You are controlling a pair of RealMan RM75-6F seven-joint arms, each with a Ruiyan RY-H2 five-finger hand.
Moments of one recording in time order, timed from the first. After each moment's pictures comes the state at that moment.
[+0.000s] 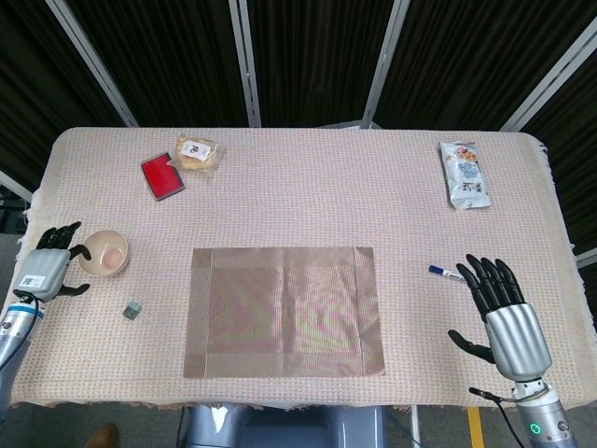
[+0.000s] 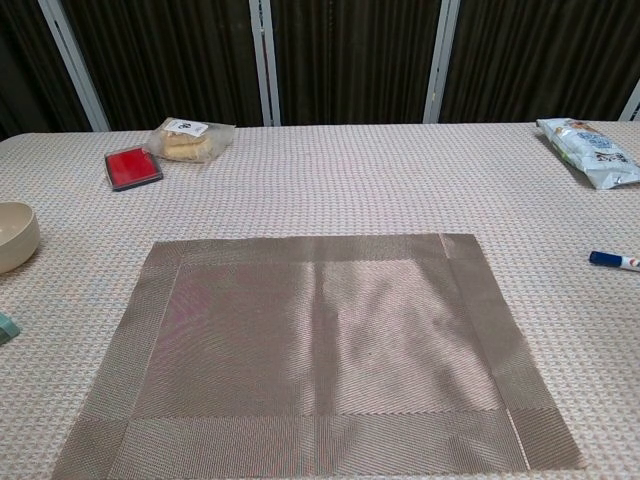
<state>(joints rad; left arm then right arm) -0.42 -1.40 0.00 -0.96 1.35 1.05 -0.20 0.12 -1.14 0.05 -1.78 -1.72 1.57 -0.13</state>
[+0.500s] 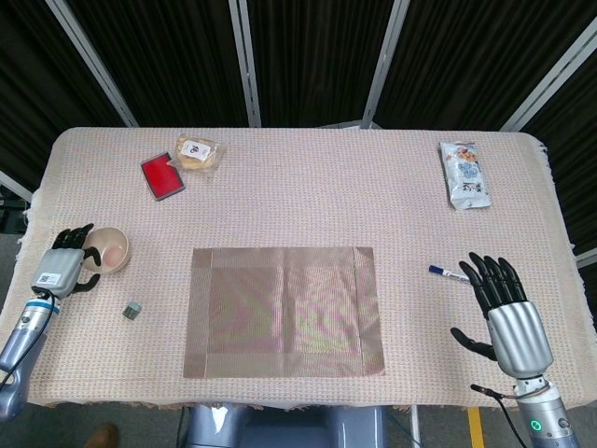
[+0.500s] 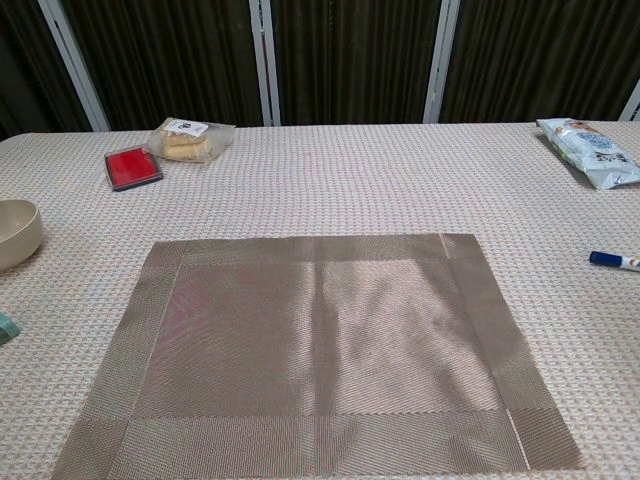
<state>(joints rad) -0.44 -1.52 -0.01 -0.80 1.38 0.99 -0.24 0.13 -1.14 0.06 -1.77 -1.70 1.56 -0.13</state>
